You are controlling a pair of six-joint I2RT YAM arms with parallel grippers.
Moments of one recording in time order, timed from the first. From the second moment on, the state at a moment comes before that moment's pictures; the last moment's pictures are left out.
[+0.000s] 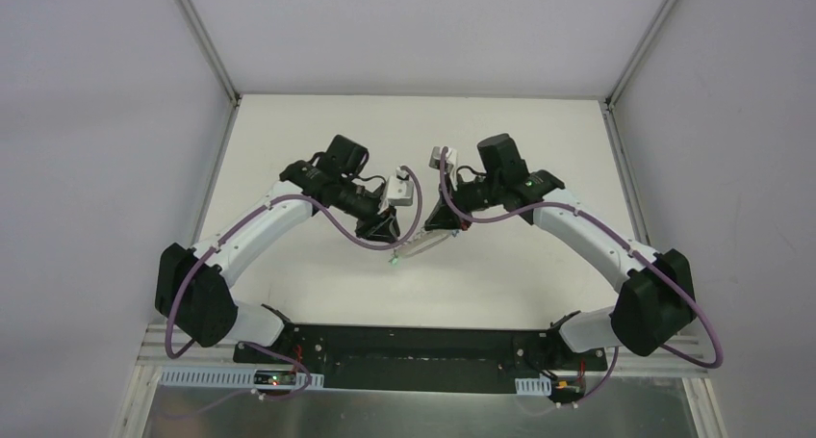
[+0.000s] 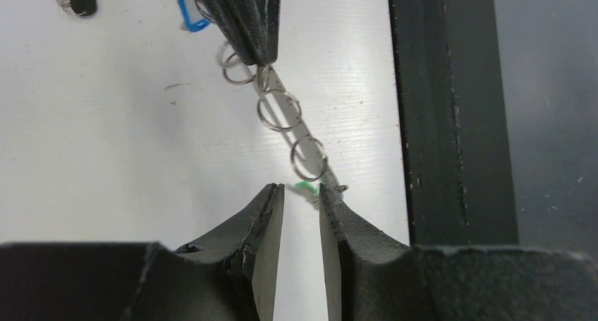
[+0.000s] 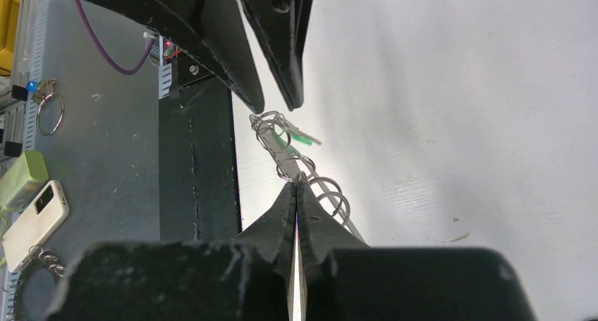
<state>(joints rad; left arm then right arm) -0.56 1.39 1.16 -0.79 0.87 0.71 0.59 1.40 1.11 -0.47 -0.89 -0.21</state>
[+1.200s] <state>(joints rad) -0.63 1.33 1.00 -0.56 0.87 0.80 0.57 1.39 1.07 -0.46 -0.98 -0.24</state>
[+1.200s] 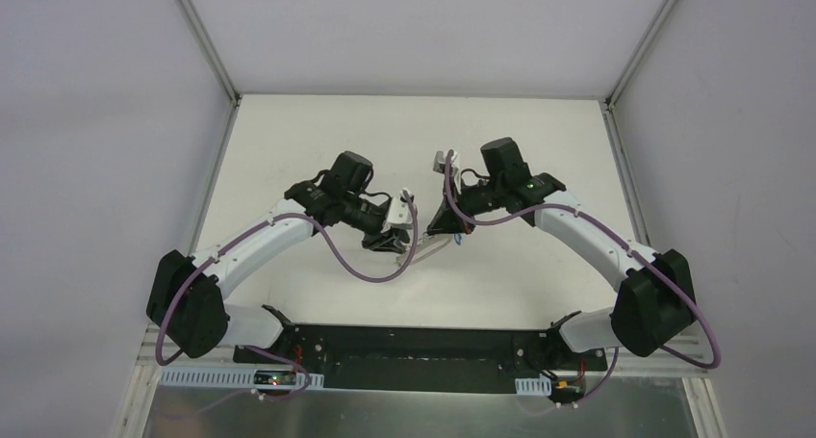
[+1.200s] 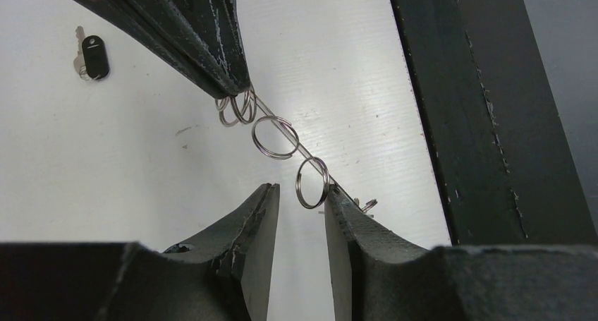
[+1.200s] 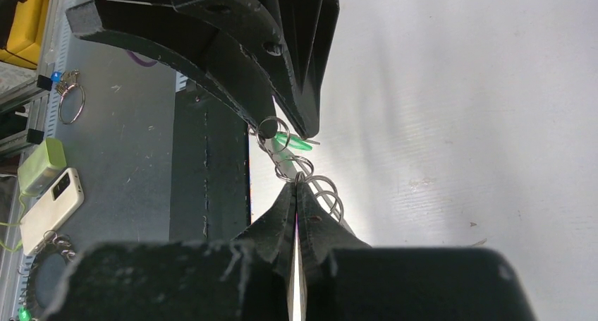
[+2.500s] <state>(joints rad) -0.63 1.29 1.00 -0.35 0.89 0.35 0.51 1.34 1.04 -0.37 -1.00 -0.11</state>
